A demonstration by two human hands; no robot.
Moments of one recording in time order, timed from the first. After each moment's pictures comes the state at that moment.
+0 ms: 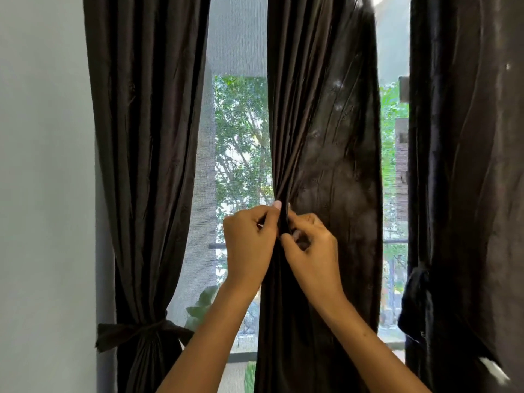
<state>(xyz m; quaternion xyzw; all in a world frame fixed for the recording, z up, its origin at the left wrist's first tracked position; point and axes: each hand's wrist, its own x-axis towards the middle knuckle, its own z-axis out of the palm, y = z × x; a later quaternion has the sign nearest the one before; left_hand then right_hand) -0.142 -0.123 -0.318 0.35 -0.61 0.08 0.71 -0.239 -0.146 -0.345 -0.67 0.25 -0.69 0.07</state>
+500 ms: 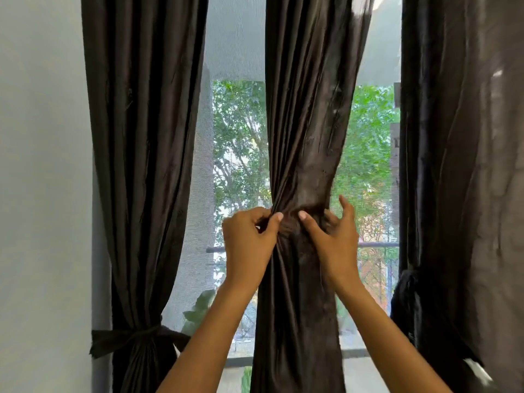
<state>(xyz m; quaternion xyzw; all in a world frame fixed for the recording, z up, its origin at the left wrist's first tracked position) -0.139 -0.133 -0.316 0.38 -0.60 0.10 0.69 -0.267 -0.164 -0.324 -0.56 0.31 -0.75 0.18</state>
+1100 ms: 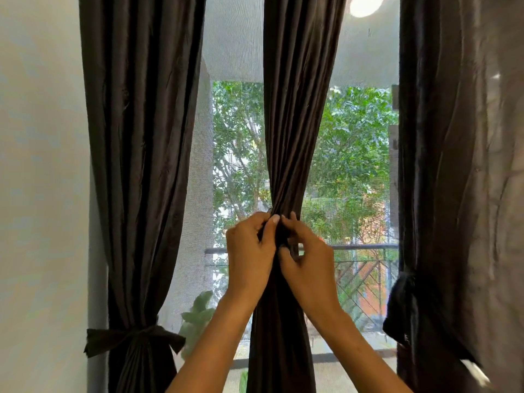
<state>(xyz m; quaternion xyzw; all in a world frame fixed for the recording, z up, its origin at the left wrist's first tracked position) -0.152 -0.130 -0.326 0.36 -0.62 0.05 0.70 -0.246 -0.145 -0.352 -0.69 0.30 -0.66 0.05</state>
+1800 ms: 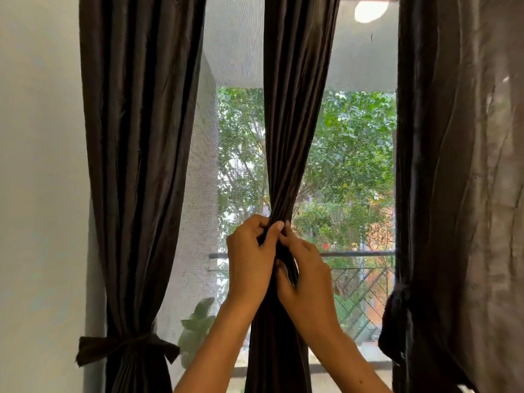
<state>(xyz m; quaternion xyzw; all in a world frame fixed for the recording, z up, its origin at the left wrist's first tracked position) -0.161 -0.134 -0.323 0.38 -0.59 0.00 0.71 -0.252 -0.150 -0.369 -0.73 0.28 -0.62 -0.01</state>
